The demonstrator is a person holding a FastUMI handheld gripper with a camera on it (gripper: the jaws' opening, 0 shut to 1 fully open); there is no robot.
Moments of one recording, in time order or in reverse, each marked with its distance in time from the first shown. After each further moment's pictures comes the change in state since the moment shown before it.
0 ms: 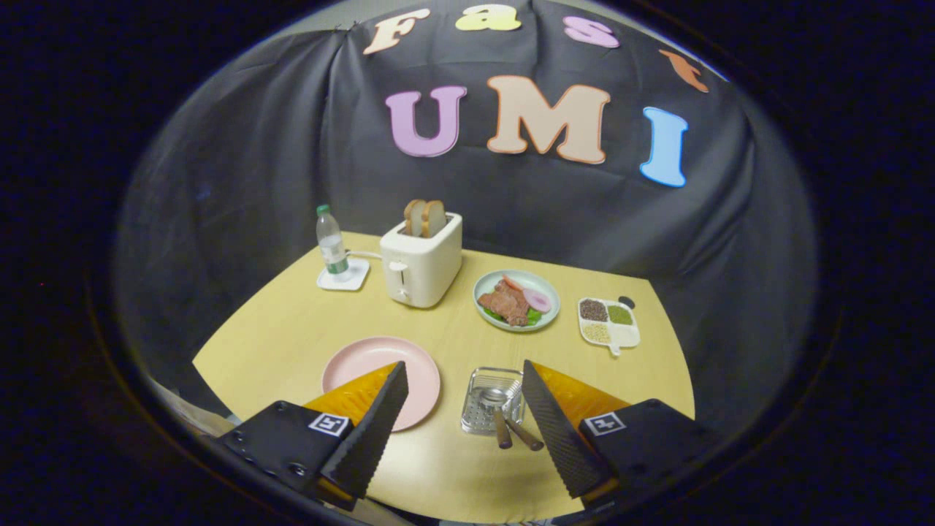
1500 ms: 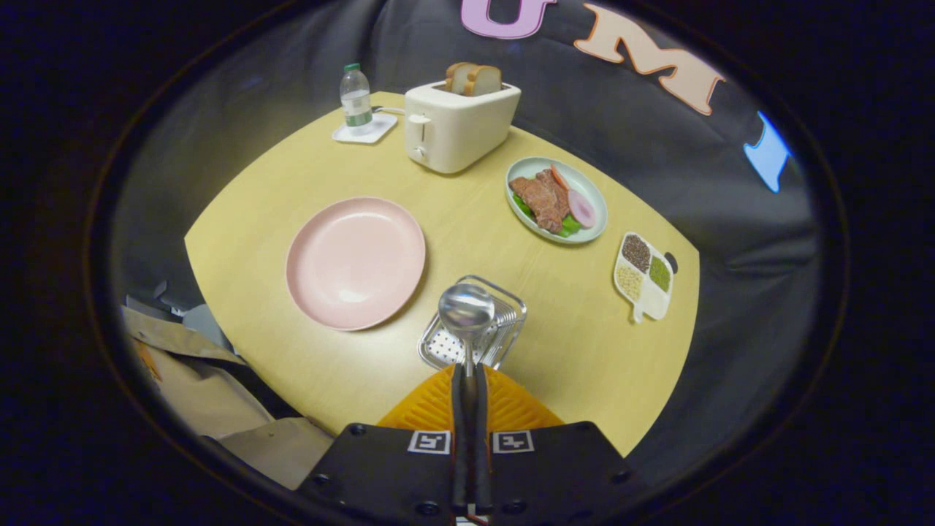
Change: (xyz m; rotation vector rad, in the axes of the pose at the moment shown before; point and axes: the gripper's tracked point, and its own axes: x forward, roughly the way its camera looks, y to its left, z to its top) arm 0.053 -0.043 -0.110 -0.381 0.648 0.172
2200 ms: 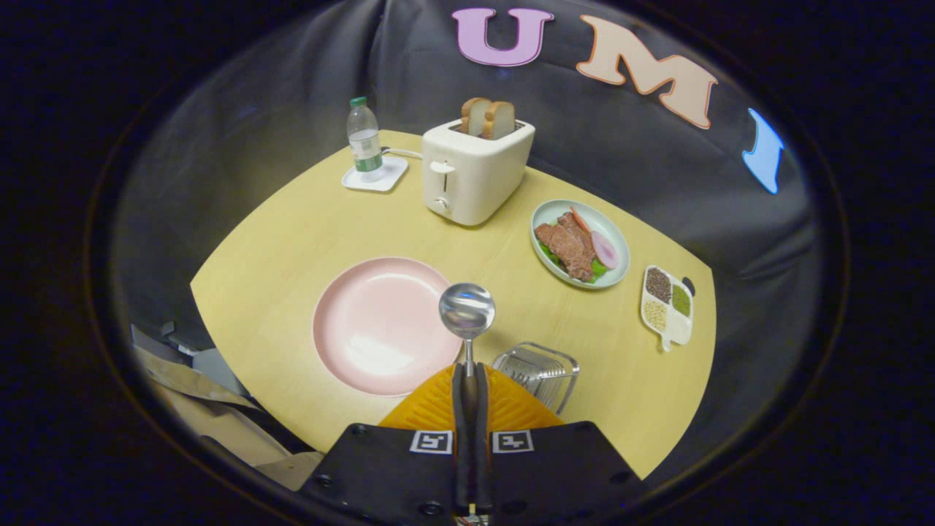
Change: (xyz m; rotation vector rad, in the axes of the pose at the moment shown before) arm 0.007 0.047 0.061 0.078 -0.186 0.018
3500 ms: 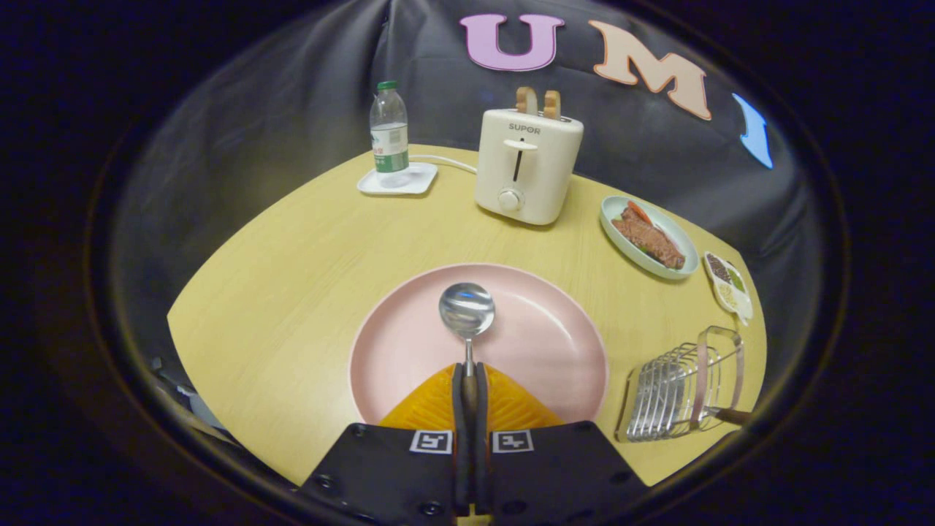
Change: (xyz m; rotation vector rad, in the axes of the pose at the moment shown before) arm 0.100 0.138 0.000 0.096 -0.151 -0.015
